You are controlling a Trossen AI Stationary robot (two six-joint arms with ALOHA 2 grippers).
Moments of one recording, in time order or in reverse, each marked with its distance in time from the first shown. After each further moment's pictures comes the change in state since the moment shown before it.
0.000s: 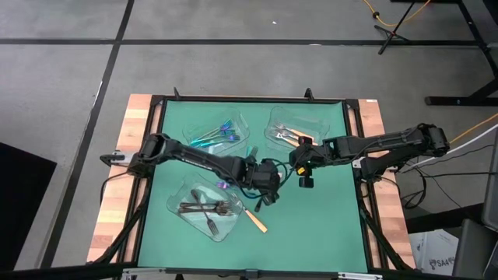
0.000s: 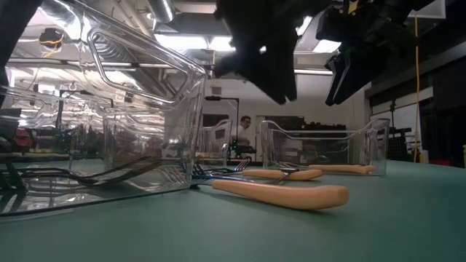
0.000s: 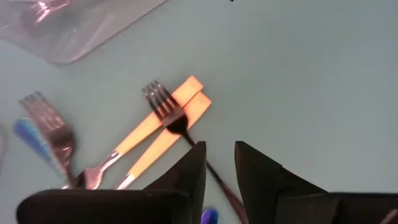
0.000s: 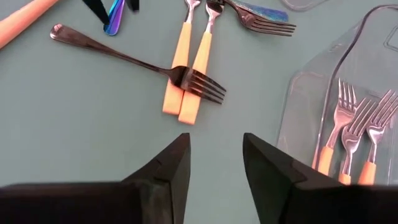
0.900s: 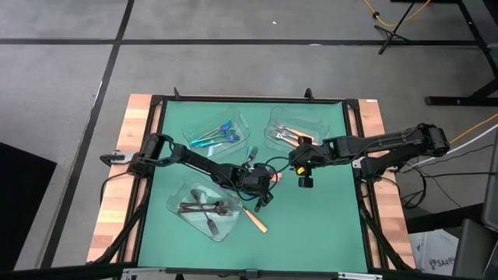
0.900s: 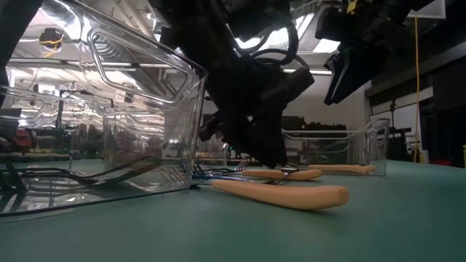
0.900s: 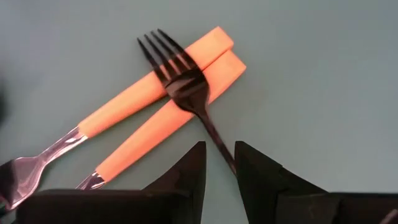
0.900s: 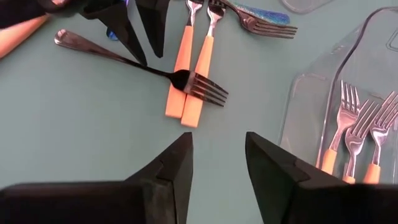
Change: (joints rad) left arm 0.011 0.001 -0.399 0.498 0.001 -0.078; right arm 0.000 0.001 0.000 0.010 0.000 0.000
